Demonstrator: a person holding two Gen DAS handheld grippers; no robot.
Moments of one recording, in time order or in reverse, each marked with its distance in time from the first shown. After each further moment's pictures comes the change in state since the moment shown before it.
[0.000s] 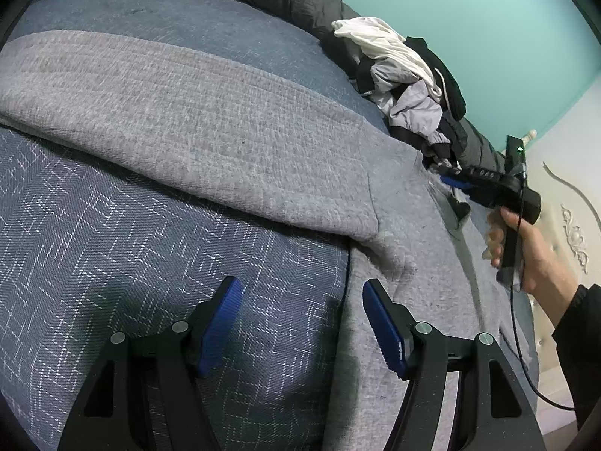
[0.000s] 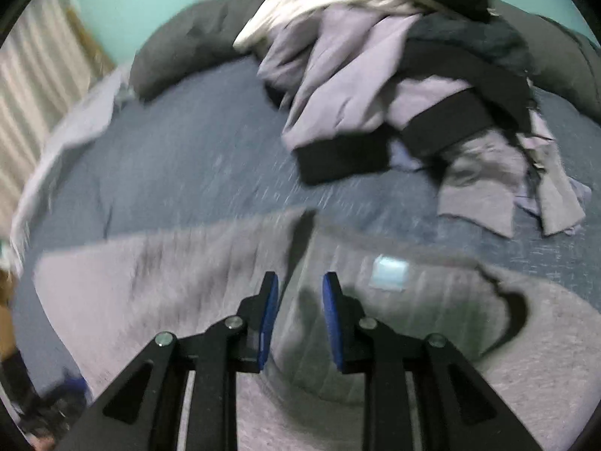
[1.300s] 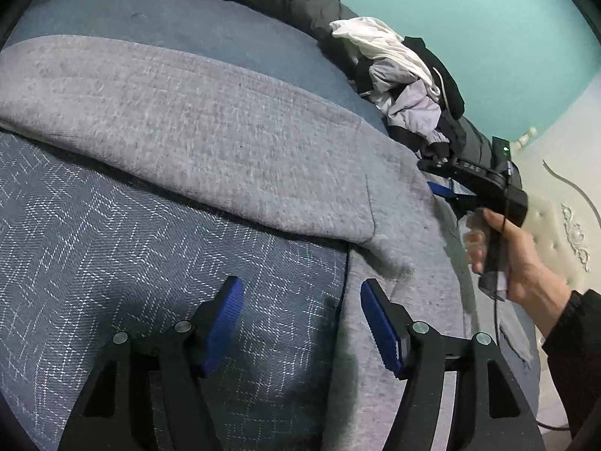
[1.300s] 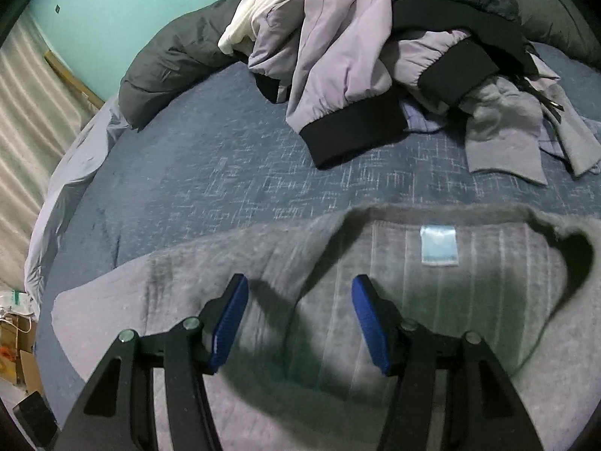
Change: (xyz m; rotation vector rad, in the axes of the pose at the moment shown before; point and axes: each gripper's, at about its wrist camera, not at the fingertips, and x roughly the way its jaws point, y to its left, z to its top) left arm -0.001 -0.001 0.003 0.002 0.004 -0.004; right arm 0.023 0.010 -0.007 0.183 -0.055 0.065
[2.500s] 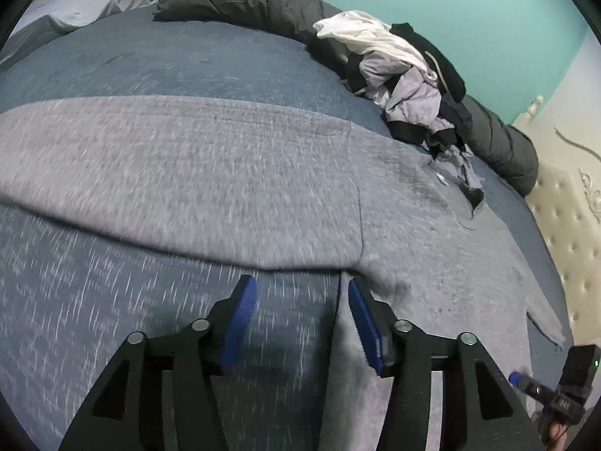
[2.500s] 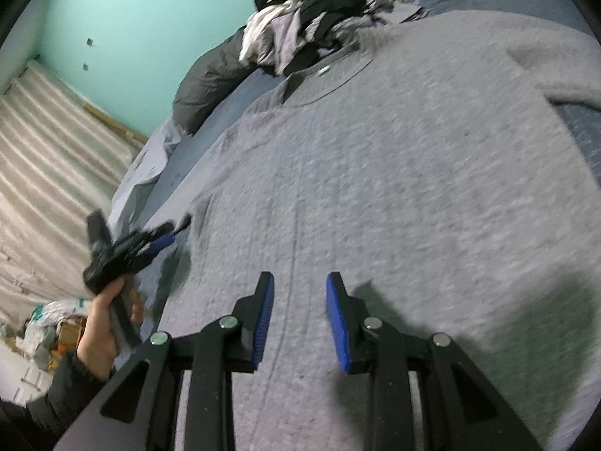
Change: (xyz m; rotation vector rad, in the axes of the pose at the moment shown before) left arm -0.002 -0.035 0.009 0.140 -0.008 0.105; right arm -0.197 -0.060 -0.267 0.211 -0.099 0.197
